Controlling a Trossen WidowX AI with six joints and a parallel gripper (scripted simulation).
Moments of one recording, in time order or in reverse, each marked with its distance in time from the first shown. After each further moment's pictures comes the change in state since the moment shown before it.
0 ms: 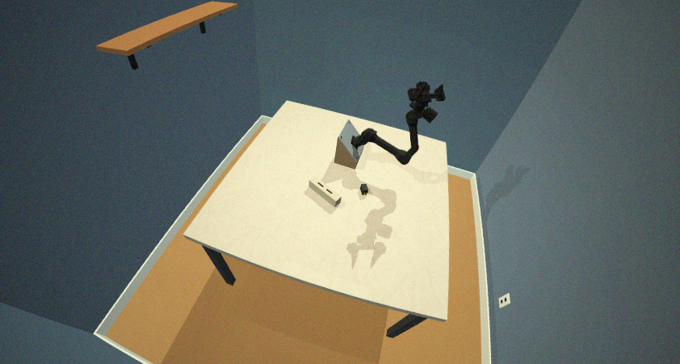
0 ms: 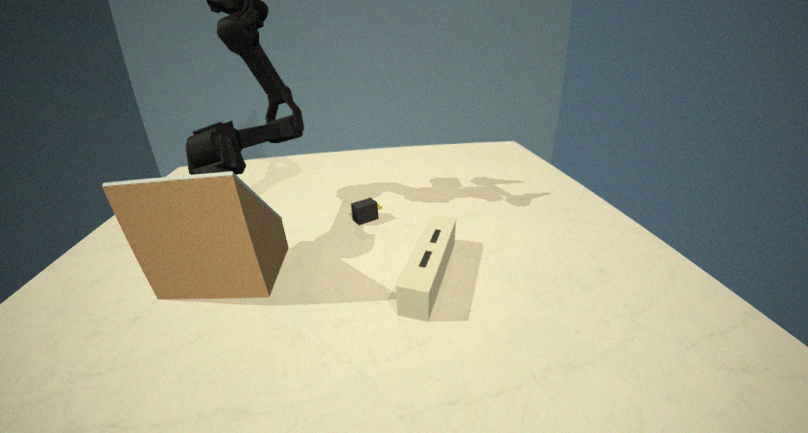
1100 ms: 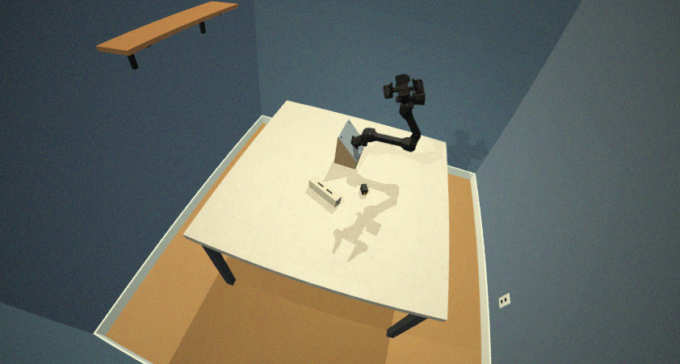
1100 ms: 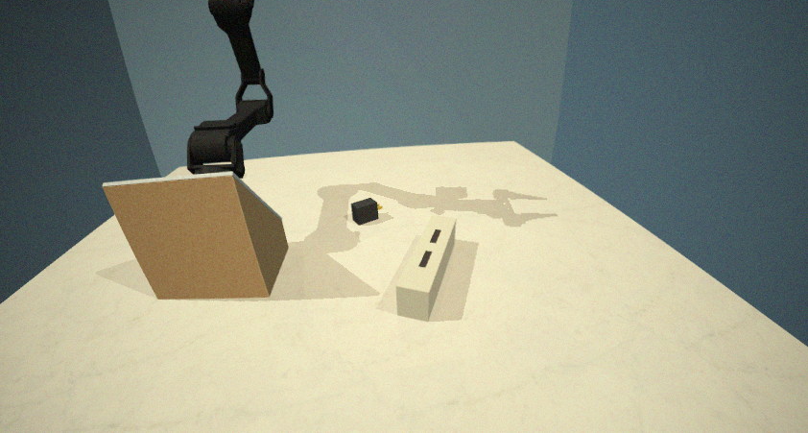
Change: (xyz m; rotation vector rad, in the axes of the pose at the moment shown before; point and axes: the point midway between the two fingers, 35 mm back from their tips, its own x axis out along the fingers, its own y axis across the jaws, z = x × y) arm 0.024 -0.149 0.003 -0.059 0.159 -0.418
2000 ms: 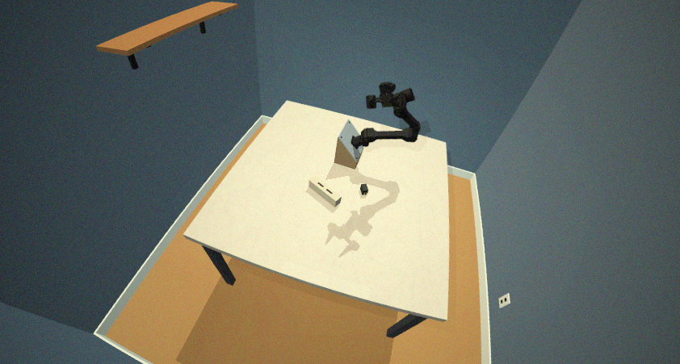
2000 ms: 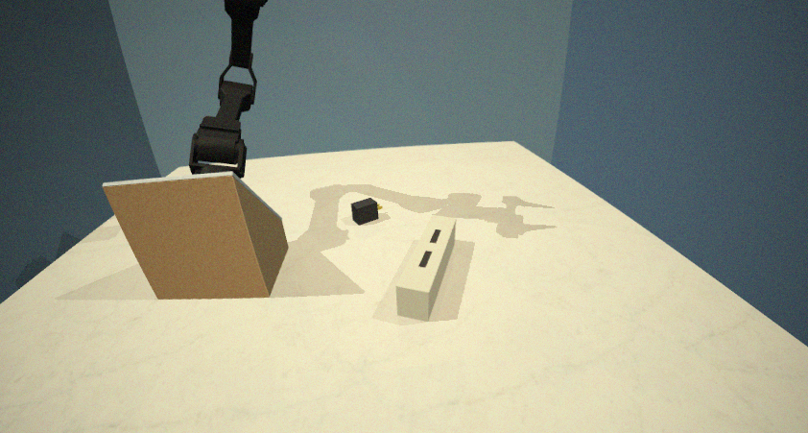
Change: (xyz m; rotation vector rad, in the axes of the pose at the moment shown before) arm 0.035 -0.097 -0.079 -0.162 0.358 -0.247
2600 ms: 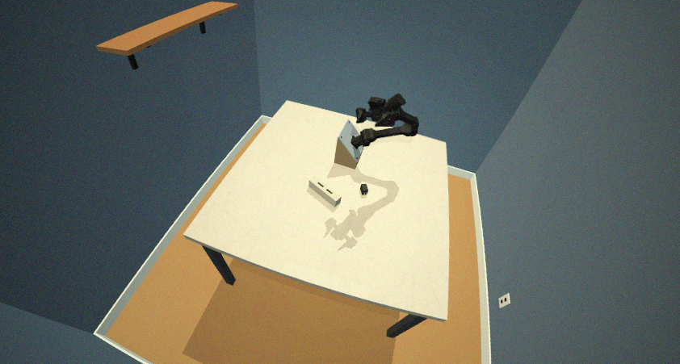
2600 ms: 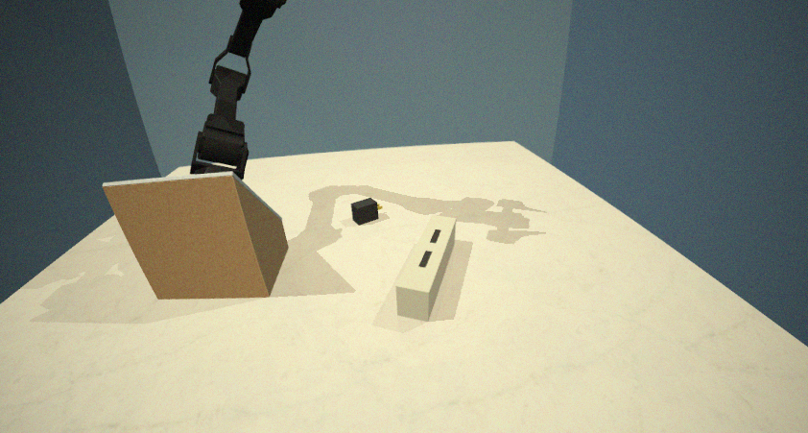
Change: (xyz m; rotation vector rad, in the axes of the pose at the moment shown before) arm 0.035 -0.048 -0.084 -0.165 0.332 -0.123
